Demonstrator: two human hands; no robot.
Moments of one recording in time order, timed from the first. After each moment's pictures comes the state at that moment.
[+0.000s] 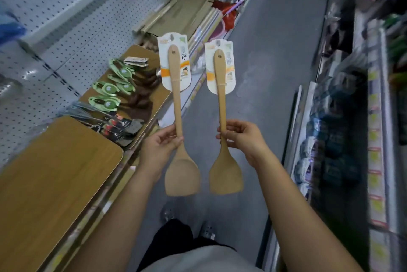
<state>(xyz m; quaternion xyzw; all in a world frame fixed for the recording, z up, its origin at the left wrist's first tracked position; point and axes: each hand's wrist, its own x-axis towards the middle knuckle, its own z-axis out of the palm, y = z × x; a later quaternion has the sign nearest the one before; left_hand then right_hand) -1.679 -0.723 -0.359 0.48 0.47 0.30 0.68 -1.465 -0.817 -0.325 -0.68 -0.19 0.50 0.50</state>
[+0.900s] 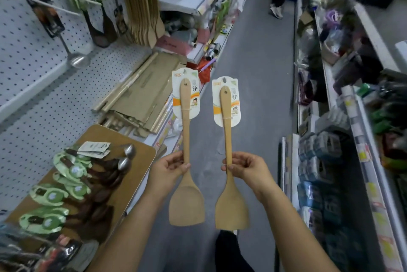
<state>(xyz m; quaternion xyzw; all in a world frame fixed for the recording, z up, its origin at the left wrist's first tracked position) -1.403 -0.443 -0.358 0.52 0.42 0.26 0.70 -1.208 -0.579 -0.314 -0.70 -0.16 0.44 0.54</state>
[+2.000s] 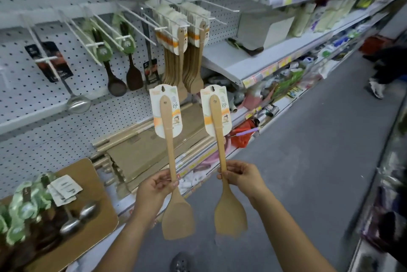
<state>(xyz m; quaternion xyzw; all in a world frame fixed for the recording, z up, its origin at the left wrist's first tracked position) -1.116 -0.218 -0.344 0.36 0.57 0.46 0.58 -0.864 -0.210 -0.308 -0.62 -0.38 0.56 0.40</state>
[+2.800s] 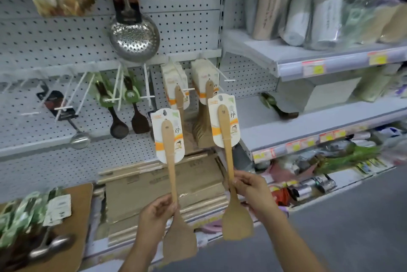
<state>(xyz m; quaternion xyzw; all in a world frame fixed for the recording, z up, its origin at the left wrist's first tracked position) -0.927 -0.045 -0.323 0.24 0.64 0.59 0.42 -0.694 0.085 -0.287 -0.48 -0.54 0.60 0.34</state>
